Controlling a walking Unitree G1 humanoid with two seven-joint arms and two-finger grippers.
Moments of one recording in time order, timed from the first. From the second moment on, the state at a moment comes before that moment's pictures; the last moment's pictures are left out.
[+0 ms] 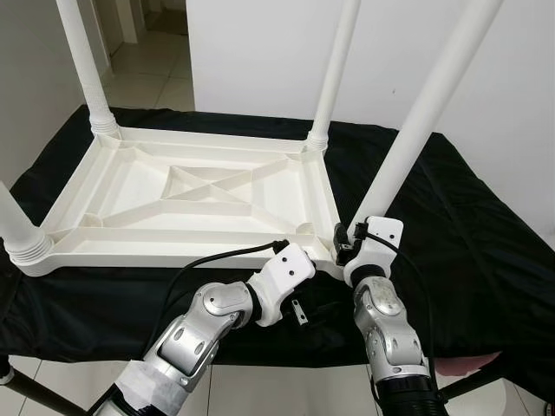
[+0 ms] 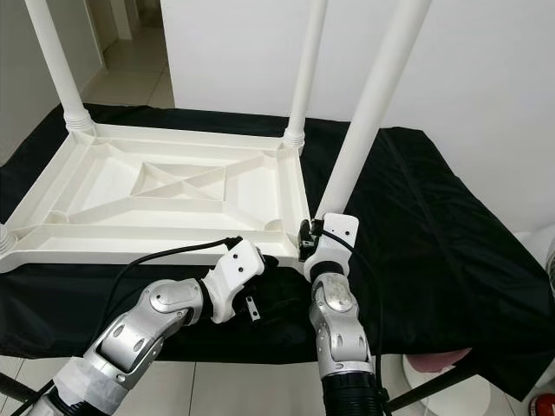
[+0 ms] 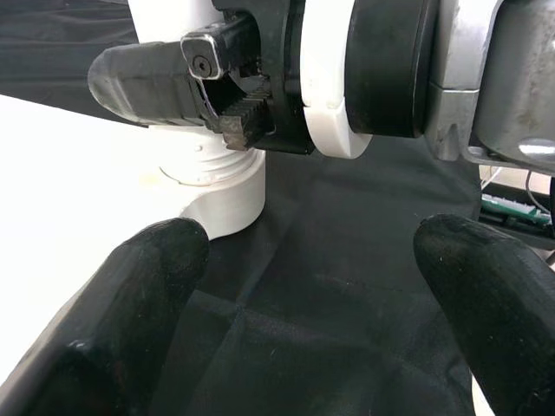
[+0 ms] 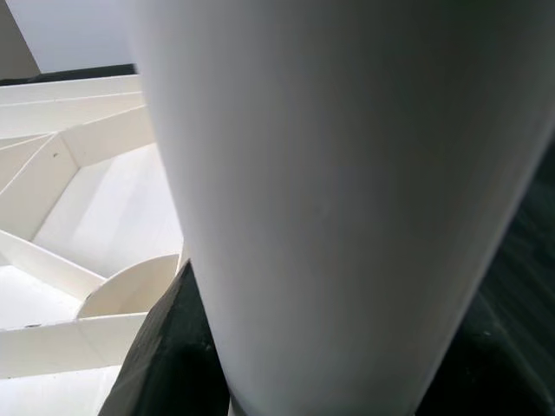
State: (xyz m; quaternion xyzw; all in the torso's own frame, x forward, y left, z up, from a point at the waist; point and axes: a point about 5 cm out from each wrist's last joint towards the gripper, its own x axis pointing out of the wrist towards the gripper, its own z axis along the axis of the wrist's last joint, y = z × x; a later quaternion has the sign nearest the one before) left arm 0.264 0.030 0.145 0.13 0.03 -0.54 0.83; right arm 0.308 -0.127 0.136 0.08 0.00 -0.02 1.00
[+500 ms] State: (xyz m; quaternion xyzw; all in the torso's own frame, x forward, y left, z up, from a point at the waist) left arm 0.264 0.030 0.145 0.13 0.03 -0.55 0.83; right arm 0.312 -0.153 0.138 0.06 -0.01 0.04 1.00
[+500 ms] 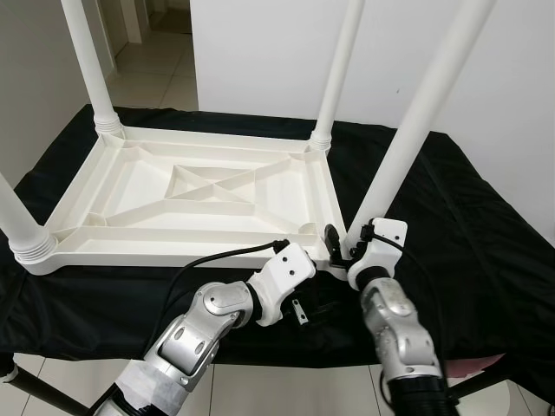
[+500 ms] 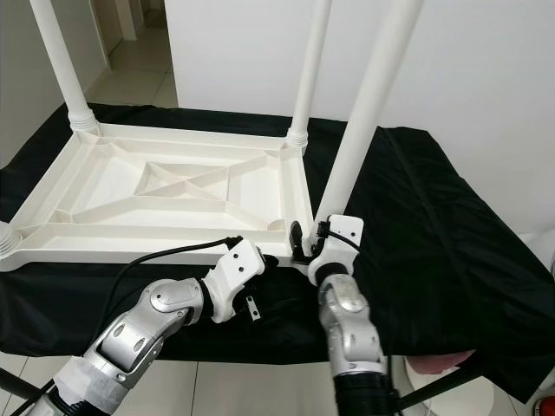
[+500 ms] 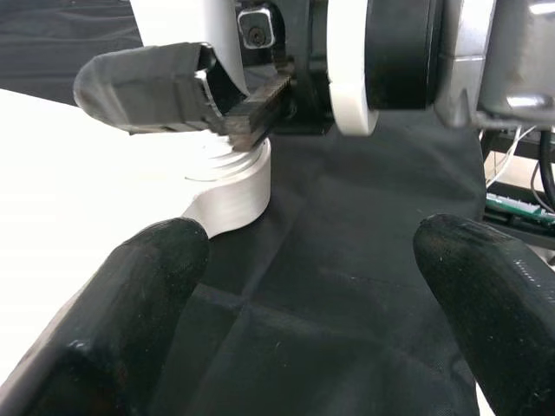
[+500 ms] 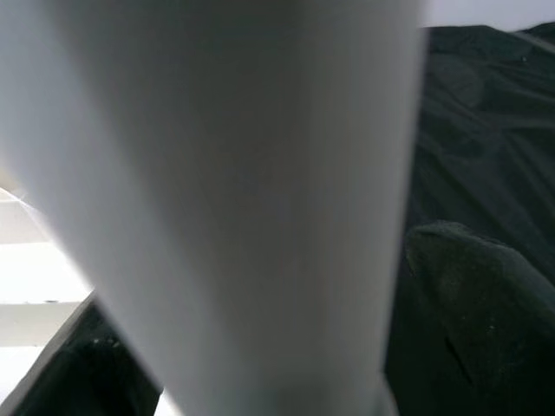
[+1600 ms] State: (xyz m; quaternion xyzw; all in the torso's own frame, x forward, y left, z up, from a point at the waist) left arm 0.266 0.028 0.148 0.13 0.02 -0.55 0.83; right arm 0.328 -0.195 0.128 -0.10 0.02 0.36 0.93
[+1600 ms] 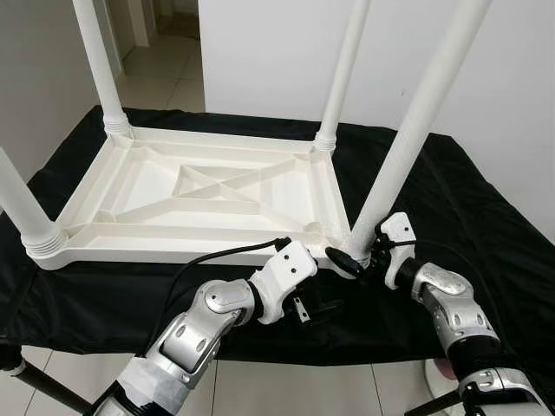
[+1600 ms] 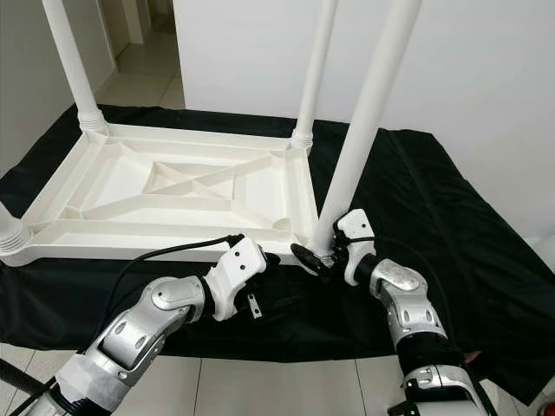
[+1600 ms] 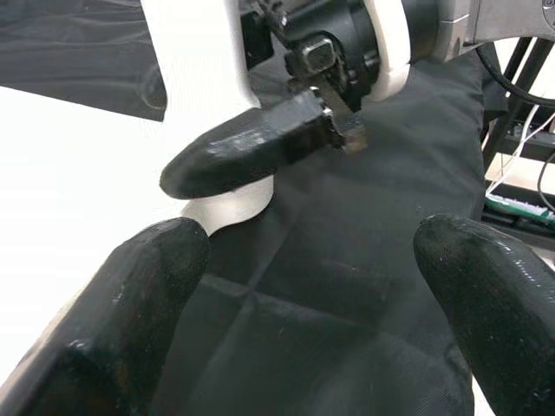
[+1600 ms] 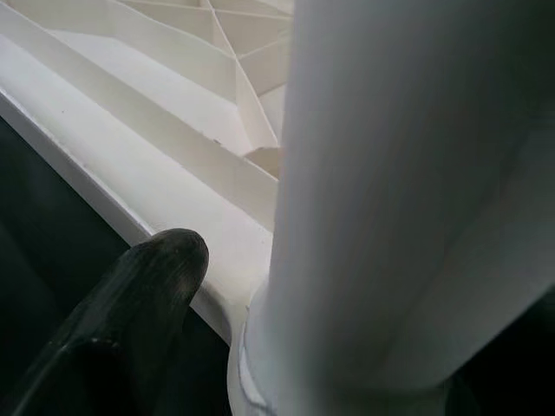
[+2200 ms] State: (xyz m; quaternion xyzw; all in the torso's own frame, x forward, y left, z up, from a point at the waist) left arm 0.266 0.027 0.149 0.13 0.02 -0.55 0.83; right arm 0.325 -0.213 0.133 -0.11 0.00 0.37 0.92
